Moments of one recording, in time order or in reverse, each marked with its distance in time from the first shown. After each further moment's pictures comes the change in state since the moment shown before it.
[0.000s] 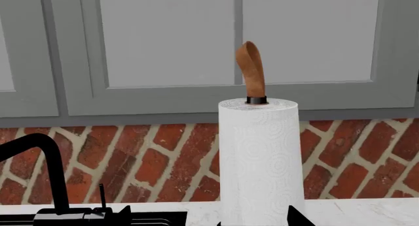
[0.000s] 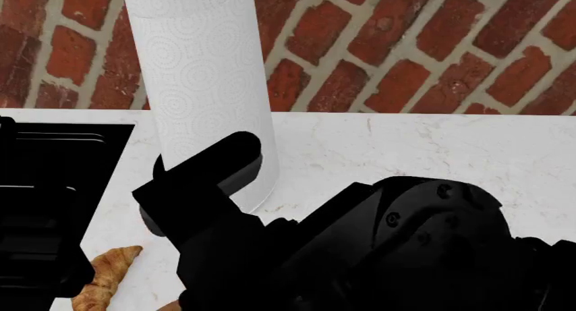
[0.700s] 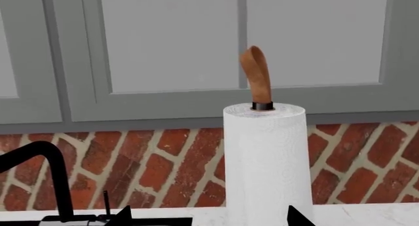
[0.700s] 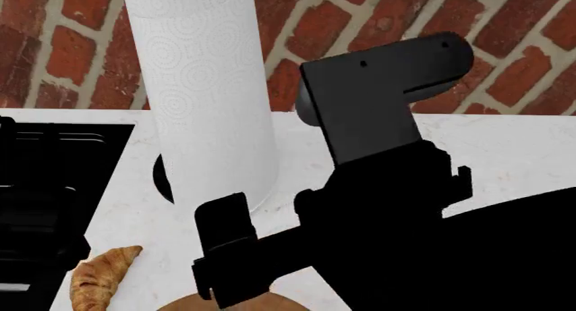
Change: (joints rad) left arm -0.094 -0.039 0.074 -0.052 -0.016 0.048 0.026; right arm -0.015 0.320 0.261 -0.293 -0.043 -0.269 0.095
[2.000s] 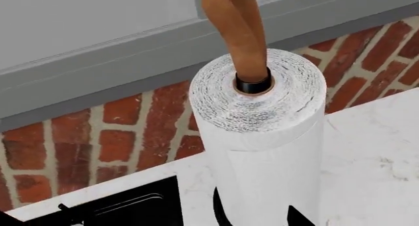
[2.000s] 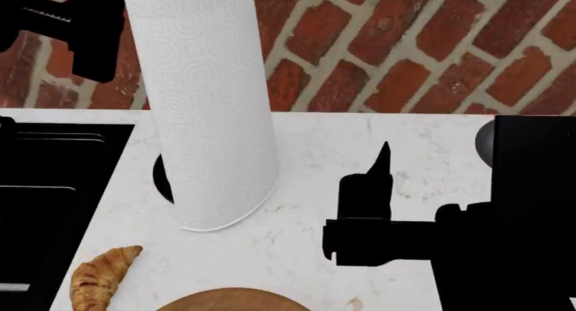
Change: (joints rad) left arm -0.759 0.300 0.252 -1.283 -0.273 -0.632 0.747; right arm -0.373 0.248 0.193 -0.308 -0.484 -0.285 0.082
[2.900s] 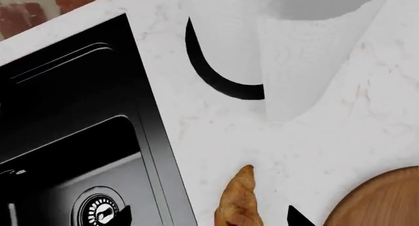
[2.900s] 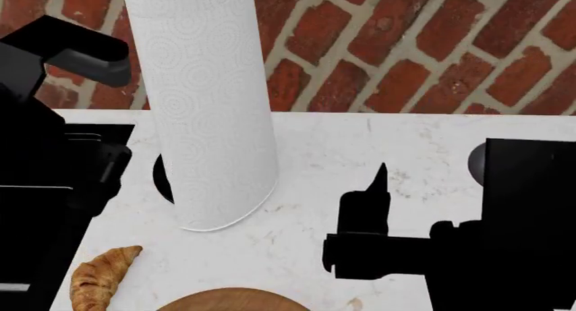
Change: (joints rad) left arm 0.016 0.138 0.298 -0.408 0.066 -0.313 0.385; right arm -0.097 -0.004 -0.009 0.015 -0.060 -0.043 -0.039
